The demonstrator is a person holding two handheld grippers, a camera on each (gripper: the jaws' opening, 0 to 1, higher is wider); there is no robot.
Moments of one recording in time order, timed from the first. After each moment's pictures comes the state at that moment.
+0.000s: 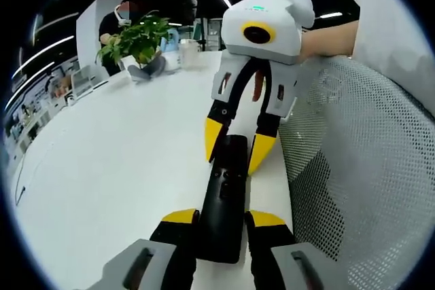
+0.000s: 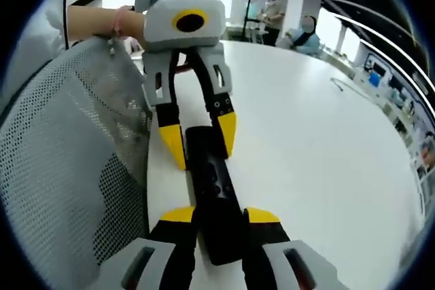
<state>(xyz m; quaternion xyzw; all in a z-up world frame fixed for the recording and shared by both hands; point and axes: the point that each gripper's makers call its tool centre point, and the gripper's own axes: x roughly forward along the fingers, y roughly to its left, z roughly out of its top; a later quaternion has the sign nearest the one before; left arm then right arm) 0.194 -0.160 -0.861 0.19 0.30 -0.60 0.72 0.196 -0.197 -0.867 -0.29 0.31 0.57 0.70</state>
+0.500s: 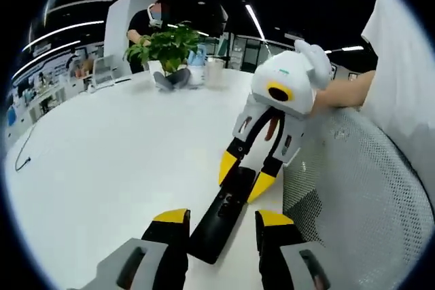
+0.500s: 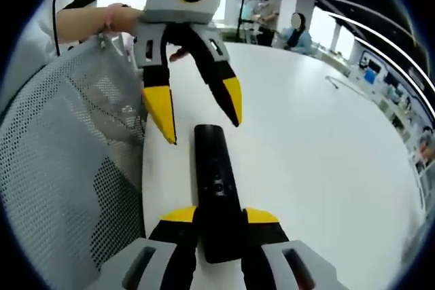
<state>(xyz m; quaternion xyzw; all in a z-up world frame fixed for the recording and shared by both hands) 0.210 -0.150 -0.805 0.09 0.27 -0.56 0.78 0.200 -0.199 -0.868 -0.28 0.31 0.56 0.71</state>
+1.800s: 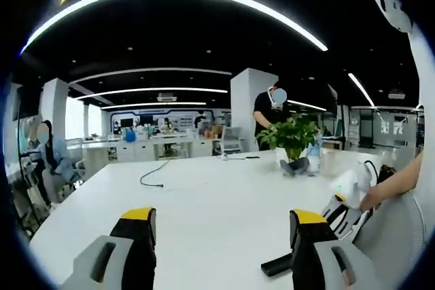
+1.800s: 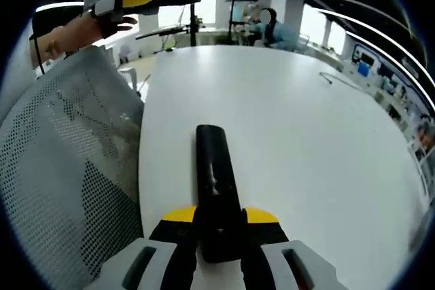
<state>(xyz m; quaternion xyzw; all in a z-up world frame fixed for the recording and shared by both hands) 0.216 -0.020 -0.687 0.04 0.05 -0.17 0.98 0.204 -0.196 -0.869 -0.25 0.32 0.55 0.73</state>
